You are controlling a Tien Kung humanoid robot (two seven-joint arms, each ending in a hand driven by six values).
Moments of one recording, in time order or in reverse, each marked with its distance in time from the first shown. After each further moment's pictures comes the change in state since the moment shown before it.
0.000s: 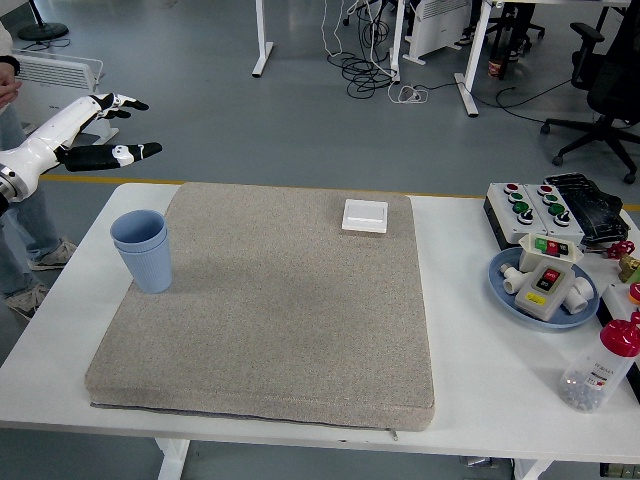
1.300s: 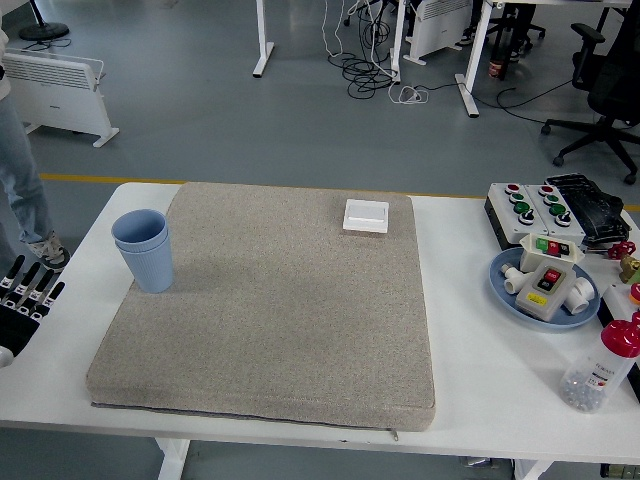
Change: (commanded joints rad) left arm 0.589 -0.297 -0.496 0.045 -1.284 -0.151 0.269; right arm 0.003 0.009 0.040 0.000 -0.050 -0.002 -0.004
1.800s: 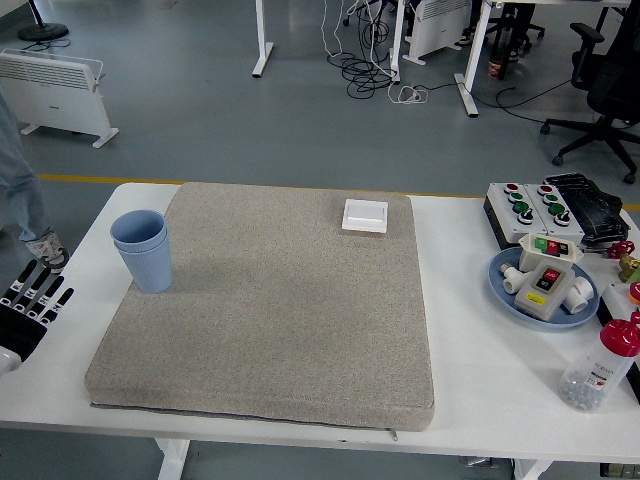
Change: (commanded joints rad) left arm 0.001 -0.006 0.017 0.004 0.040 0.008 -0.006; right arm 0.000 -0.001 -0.002 0.000 0.002 0.000 -0.001
